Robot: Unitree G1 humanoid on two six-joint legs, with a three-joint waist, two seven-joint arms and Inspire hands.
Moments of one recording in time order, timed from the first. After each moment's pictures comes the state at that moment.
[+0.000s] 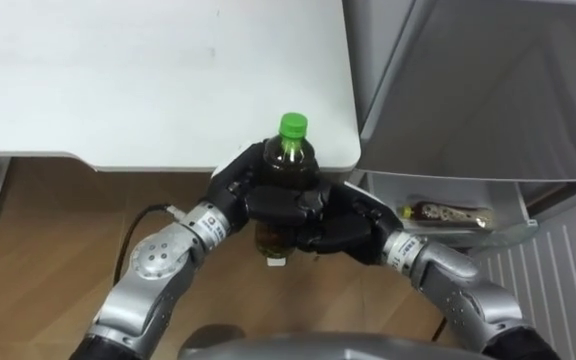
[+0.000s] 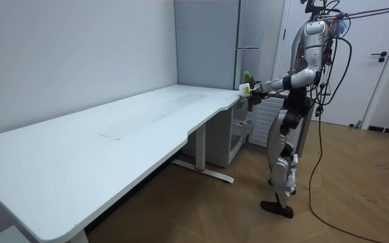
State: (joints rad) left arm 0.16 0.26 -0.36 0.08 -0.29 -0.01 -0.29; right arm 0.09 -0.31 0.41 0.38 0.59 0.04 0.55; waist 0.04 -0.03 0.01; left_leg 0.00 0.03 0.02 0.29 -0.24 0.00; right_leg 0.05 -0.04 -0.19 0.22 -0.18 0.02
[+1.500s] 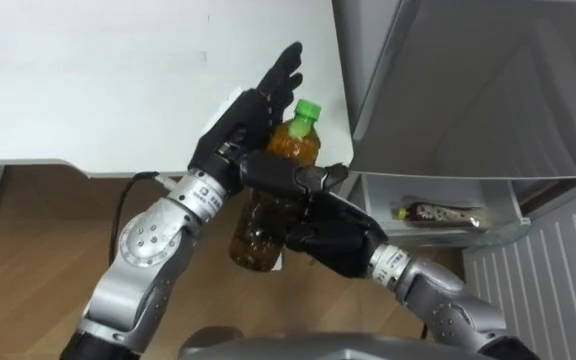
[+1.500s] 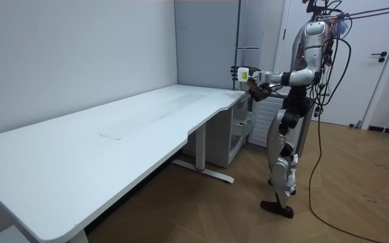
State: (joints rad) left arm 0.15 0.26 -0.32 -0.15 -0.32 -0.05 -0.24; right arm 0.10 -0.30 0.52 0.42 0.78 0.01 0.64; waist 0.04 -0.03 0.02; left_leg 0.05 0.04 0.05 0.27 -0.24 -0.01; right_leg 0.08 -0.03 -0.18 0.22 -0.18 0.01
